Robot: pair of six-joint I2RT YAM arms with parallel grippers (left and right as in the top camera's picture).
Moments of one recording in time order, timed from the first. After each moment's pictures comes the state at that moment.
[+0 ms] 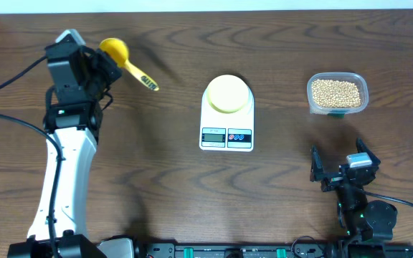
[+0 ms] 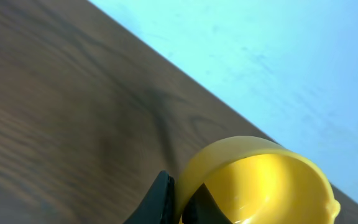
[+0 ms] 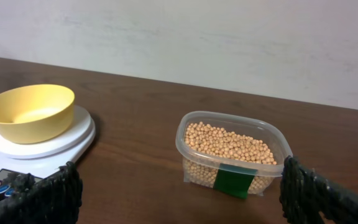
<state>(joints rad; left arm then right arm) 0.12 1.41 1.12 -0.22 0.12 -0.59 -0.04 0.01 0.01 -0.06 -0.19 -0.08</state>
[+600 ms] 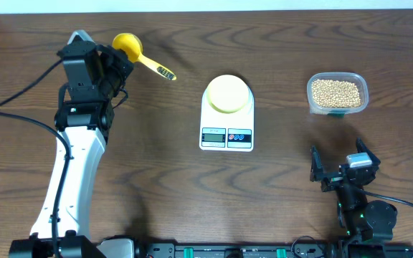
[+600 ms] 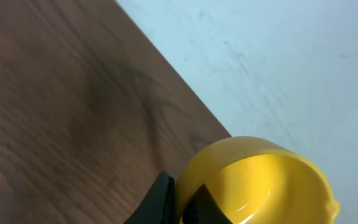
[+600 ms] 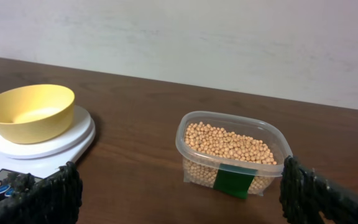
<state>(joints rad) 0.05 1.41 1.12 -0.22 0.12 -0.85 -0.04 0.01 0.01 -0.06 -0.19 -0.08</state>
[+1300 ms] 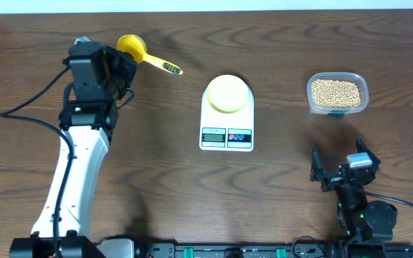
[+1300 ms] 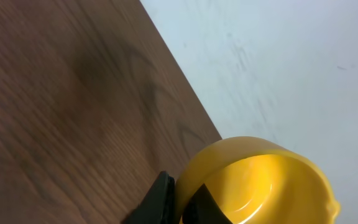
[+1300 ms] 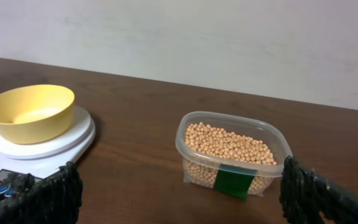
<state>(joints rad) 0.01 1.42 1.12 -0.24 0.12 -1.03 -0.04 0.01 0.01 -0.05 -0.19 -0.08</state>
